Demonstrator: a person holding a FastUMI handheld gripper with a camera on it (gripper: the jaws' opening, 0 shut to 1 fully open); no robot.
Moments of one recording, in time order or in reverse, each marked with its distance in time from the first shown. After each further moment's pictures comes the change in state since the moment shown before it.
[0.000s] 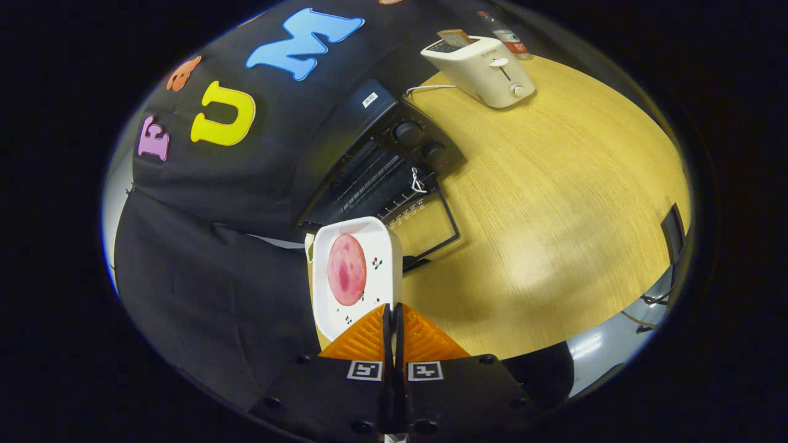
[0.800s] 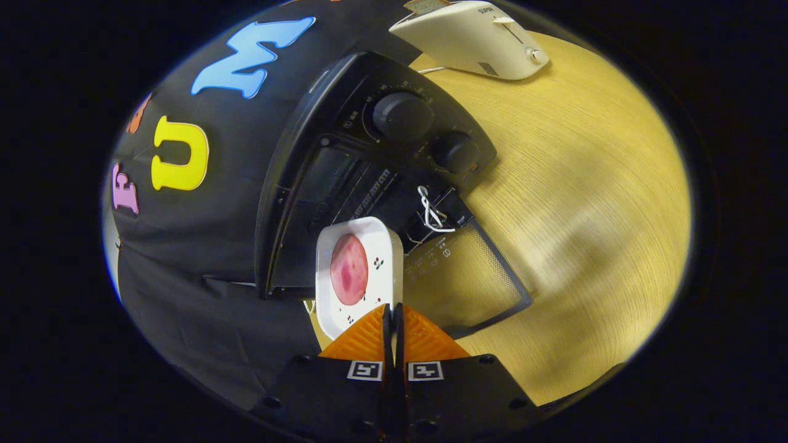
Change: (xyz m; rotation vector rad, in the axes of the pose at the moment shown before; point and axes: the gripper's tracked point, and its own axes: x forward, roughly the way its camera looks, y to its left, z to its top) arm 0.148 0.007 0.074 0.207 -0.095 0.005
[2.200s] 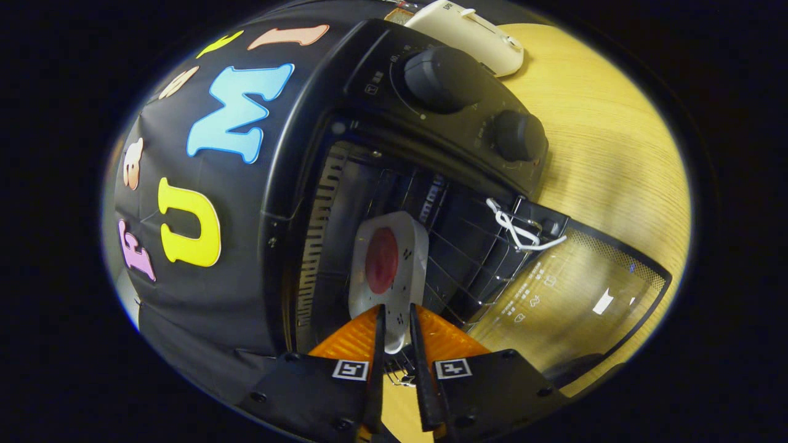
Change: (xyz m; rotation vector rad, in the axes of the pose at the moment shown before) arm 0.066 0.067 0.035 0.174 -0.335 0.154
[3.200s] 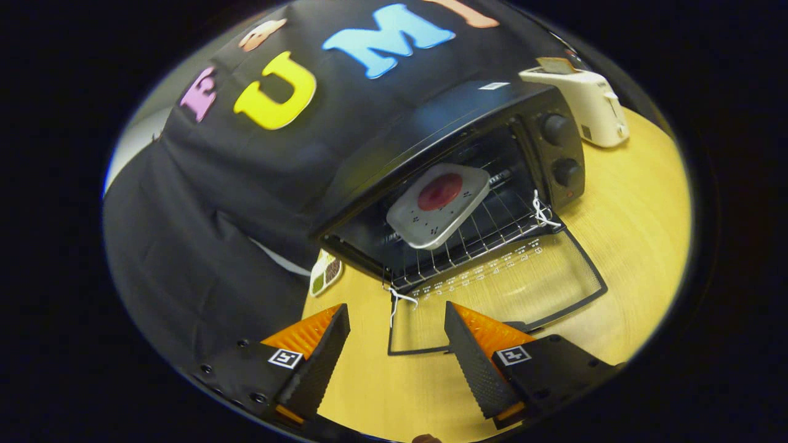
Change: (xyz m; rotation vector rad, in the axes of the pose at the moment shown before) arm -0.102 -0.016 -0.091 -0.741 0.212 0.021
